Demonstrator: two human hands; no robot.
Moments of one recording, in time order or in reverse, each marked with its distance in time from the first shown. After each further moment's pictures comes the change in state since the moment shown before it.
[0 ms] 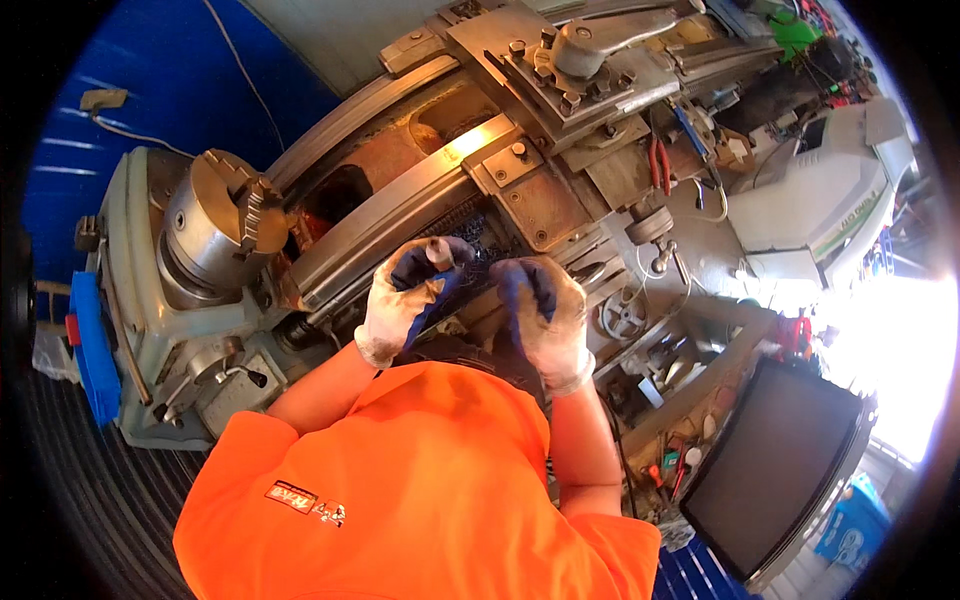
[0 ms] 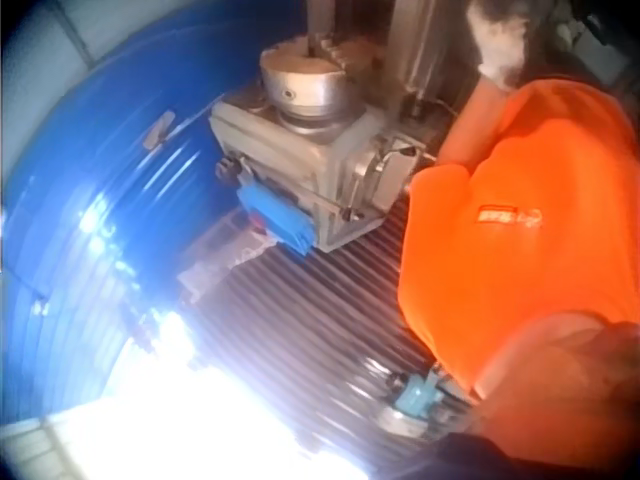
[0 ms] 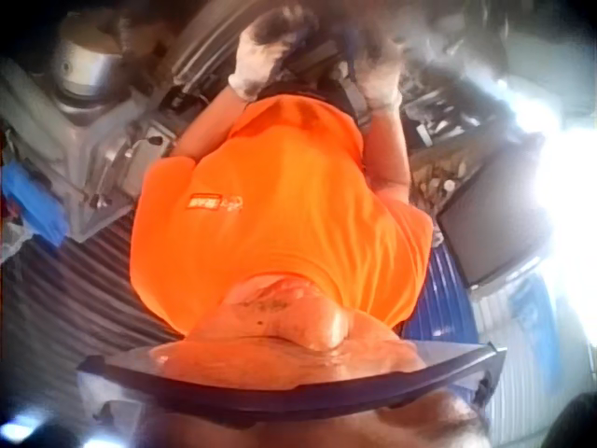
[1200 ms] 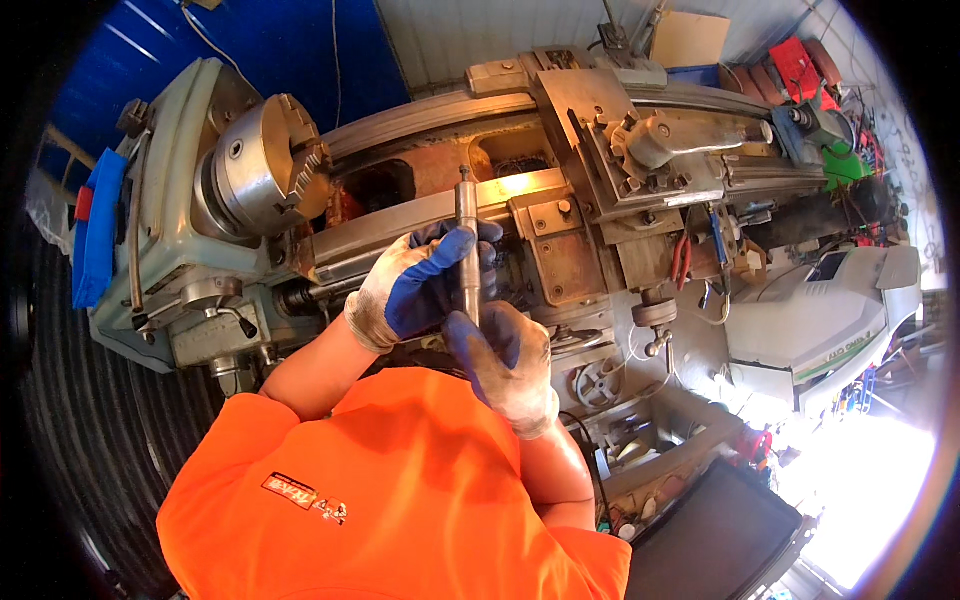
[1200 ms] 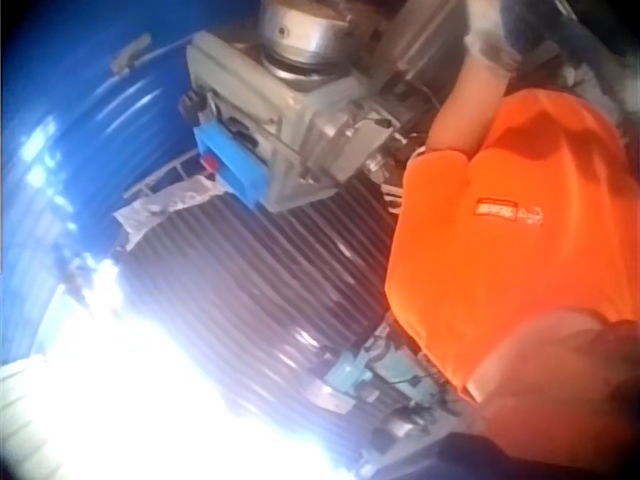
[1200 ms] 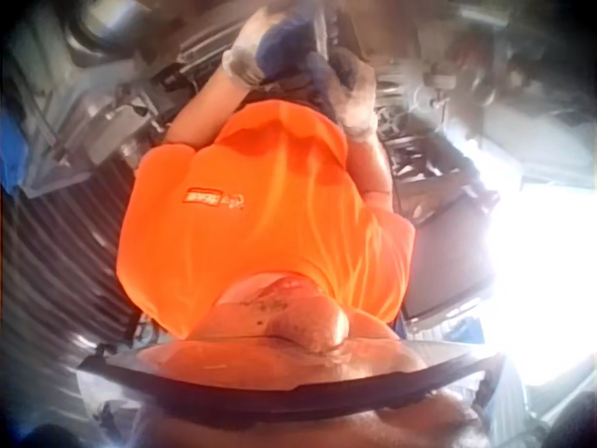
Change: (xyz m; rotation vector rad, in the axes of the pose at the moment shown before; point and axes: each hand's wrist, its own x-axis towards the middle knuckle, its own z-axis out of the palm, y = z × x) left_hand 0.007 0.065 0.030 -0.433 0.054 -0.143; right_hand 0.002 -0.060 0.027 0.187 -0.358 0.153
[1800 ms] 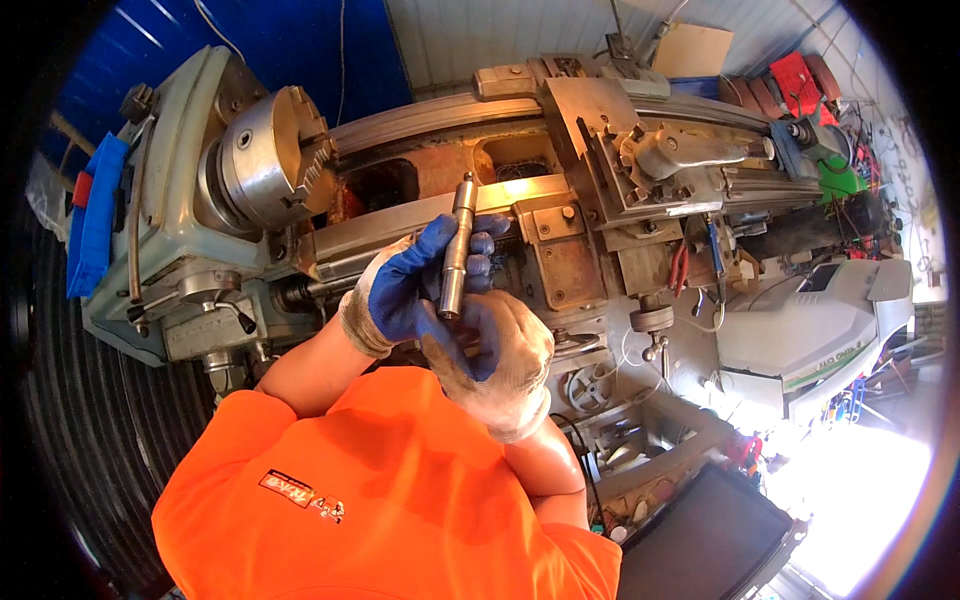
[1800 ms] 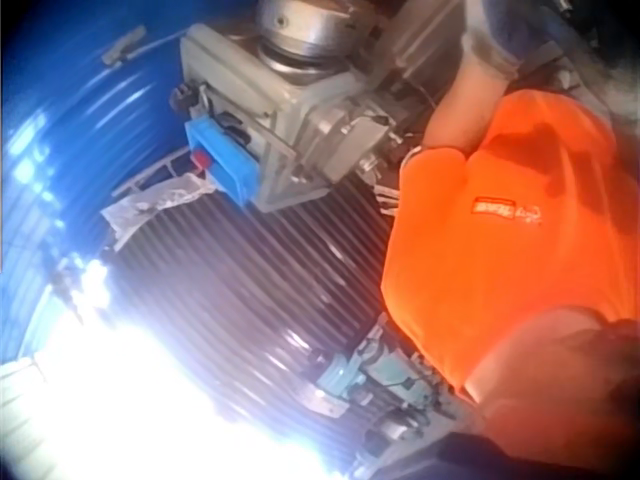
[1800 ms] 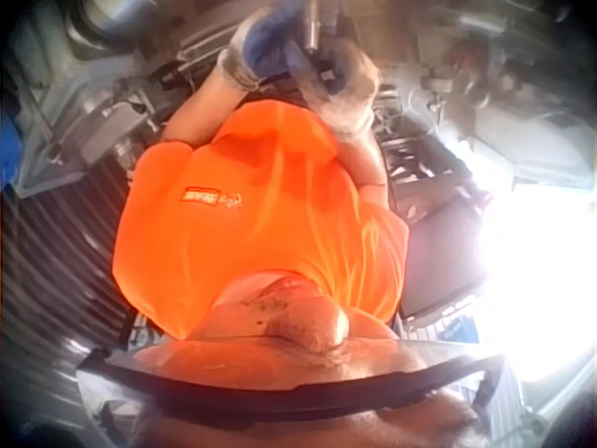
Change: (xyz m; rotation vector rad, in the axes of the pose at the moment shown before) left_hand -0.012 0.012 -0.003 -0.347 -0.265 -0.057; right_hand 0.007 -0.031 0.031 -0.439 0.149 -0.598
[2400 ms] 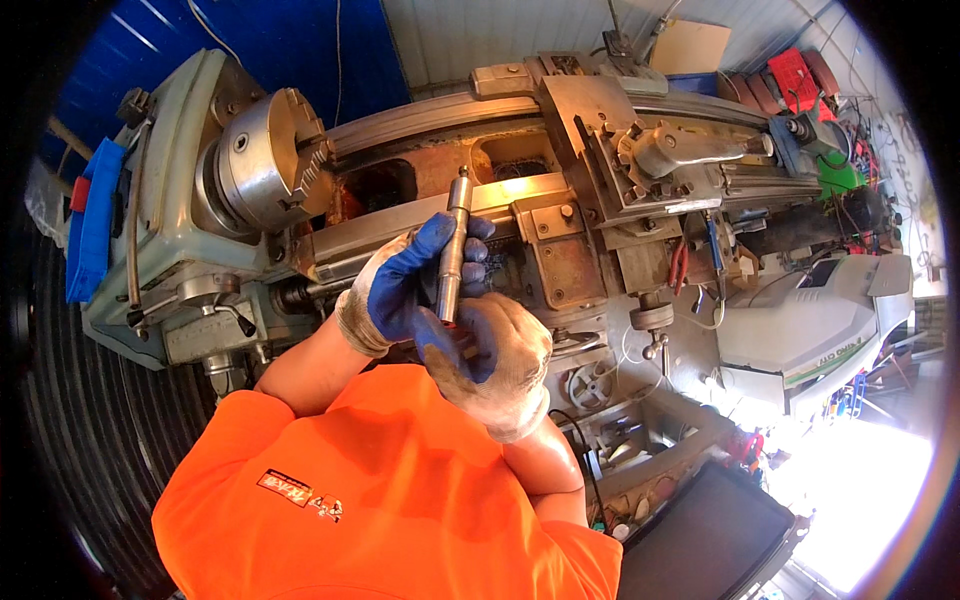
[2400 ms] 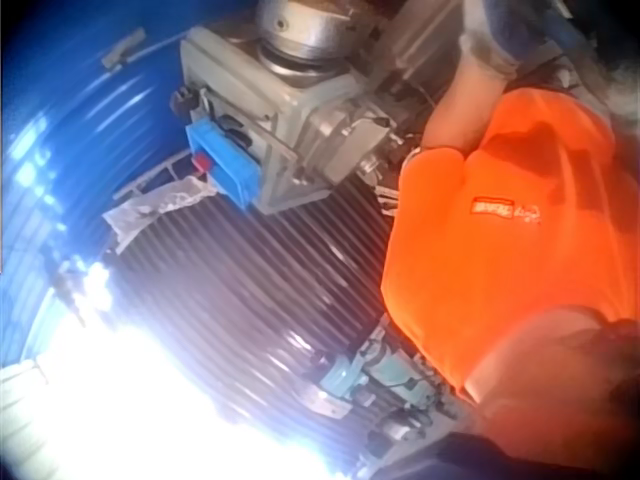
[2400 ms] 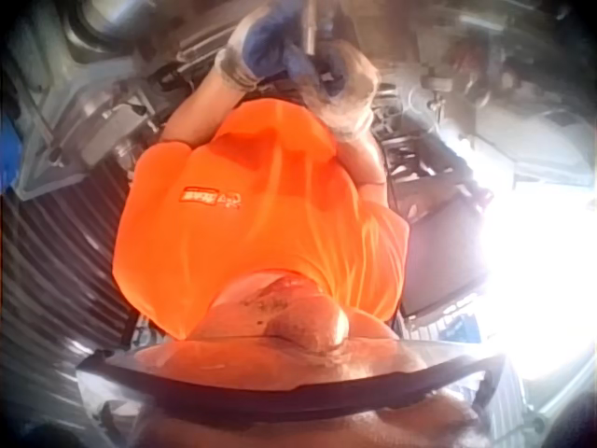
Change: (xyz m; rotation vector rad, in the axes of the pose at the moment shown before) left_hand -0.003 0.003 0.010 0.138 0.133 0.032; right_hand 0.003 -0.001 -0.004 -0.002 -0.039 -0.008
